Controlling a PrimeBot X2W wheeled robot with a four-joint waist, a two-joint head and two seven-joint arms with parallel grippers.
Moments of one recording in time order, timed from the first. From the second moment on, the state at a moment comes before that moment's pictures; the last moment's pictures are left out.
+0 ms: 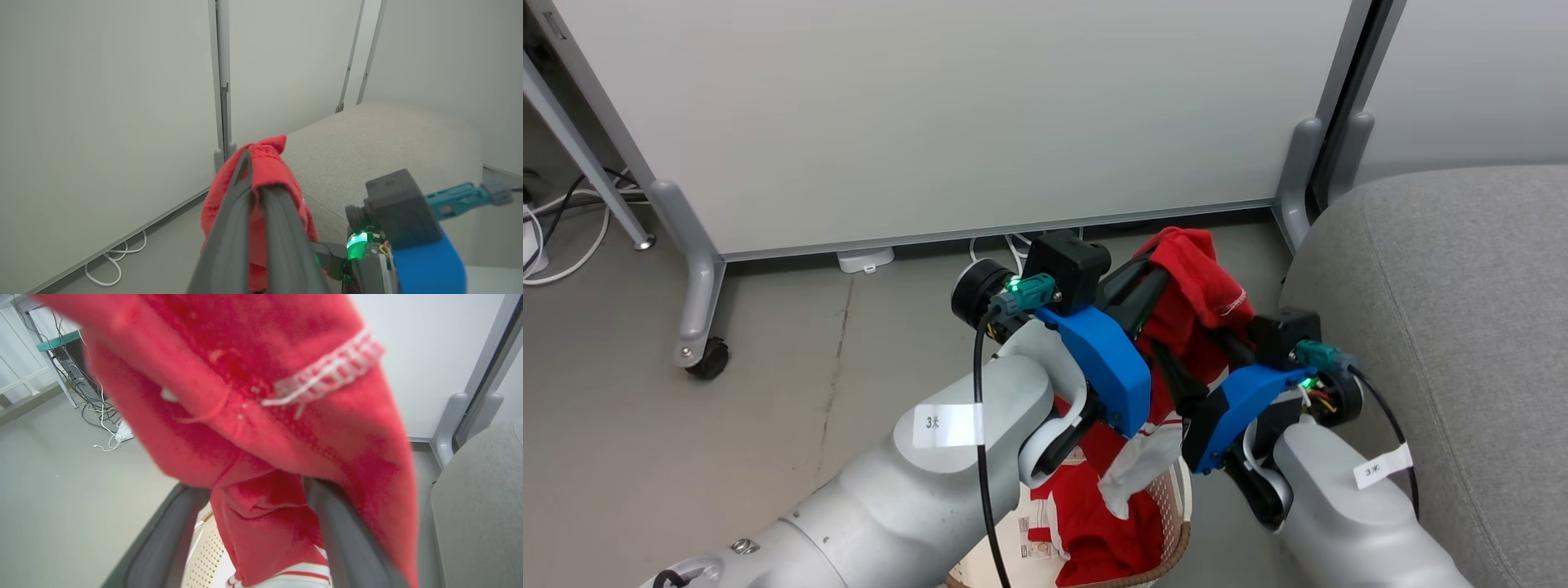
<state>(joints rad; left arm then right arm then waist) -0.91 0.05 -1.20 0.67 -1.00 -0.03 -0.26 -0.65 -0.05 0.50 0.96 0.49 0.13 -0.26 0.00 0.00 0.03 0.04</state>
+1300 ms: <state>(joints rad) -0.91 0.05 -1.19 0.69 -0.99 -0.02 -0.26 -0.60 -0.05 0.41 0.83 0.36 0.13 -0.26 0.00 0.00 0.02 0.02</state>
